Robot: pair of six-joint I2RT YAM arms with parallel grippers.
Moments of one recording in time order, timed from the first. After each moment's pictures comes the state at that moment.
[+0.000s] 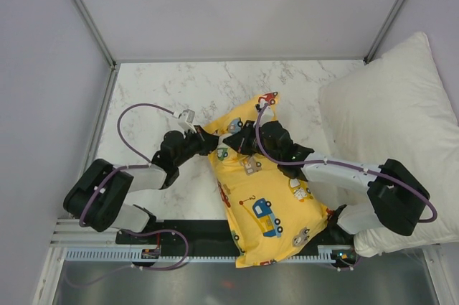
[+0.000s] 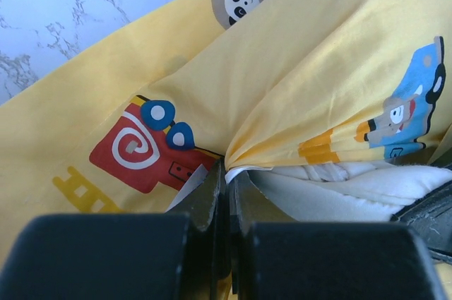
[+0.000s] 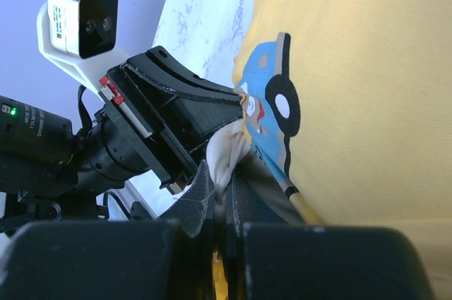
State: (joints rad) left arm -0.49 1.42 0.35 0.85 0.22 -0.70; right arm 0.87 1.39 0.73 0.41 -0.01 0.88
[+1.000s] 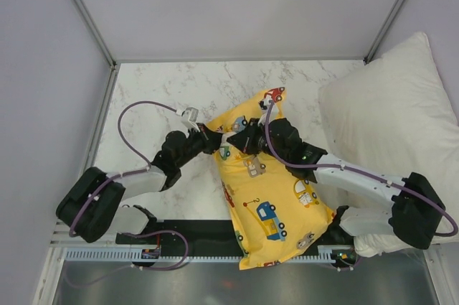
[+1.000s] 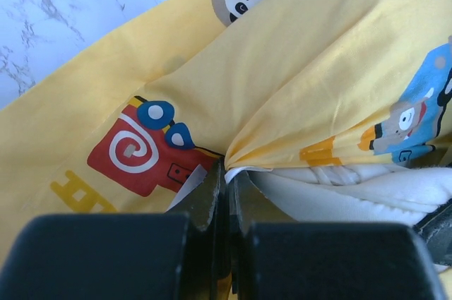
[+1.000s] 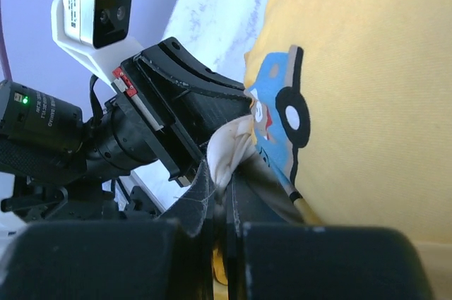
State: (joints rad) left arm -0.56 1.40 0.38 0.86 0.21 -0.70; right arm 0.87 1.27 0.79 0.20 -0.01 0.83
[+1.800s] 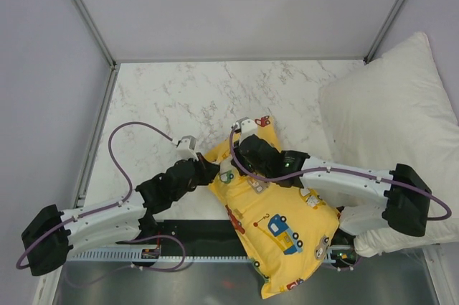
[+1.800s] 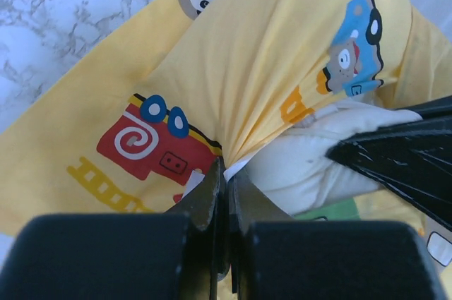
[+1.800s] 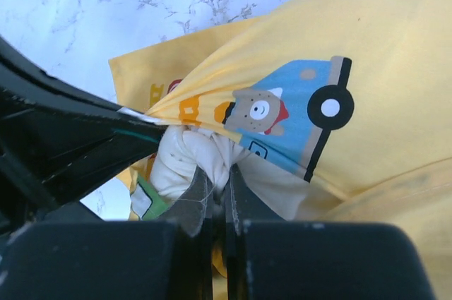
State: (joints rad) left arm -0.96 0.86 0.31 0.13 -0.32 -0.86; right arm 1.08 1.32 0.92 -0.25 0.31 0.51
